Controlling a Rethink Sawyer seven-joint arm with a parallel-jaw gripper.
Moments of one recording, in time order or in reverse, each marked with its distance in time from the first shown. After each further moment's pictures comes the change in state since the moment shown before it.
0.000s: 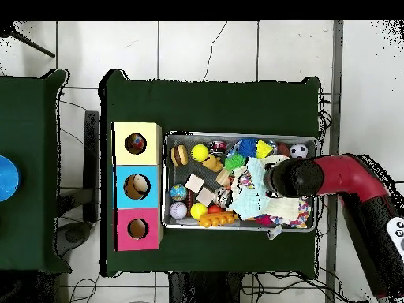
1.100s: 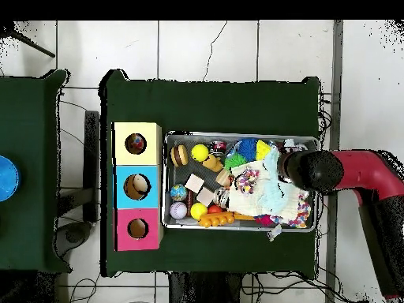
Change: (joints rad) arm -0.012 0.006 -0.003 -0.073 0.012 -0.145 -0.038
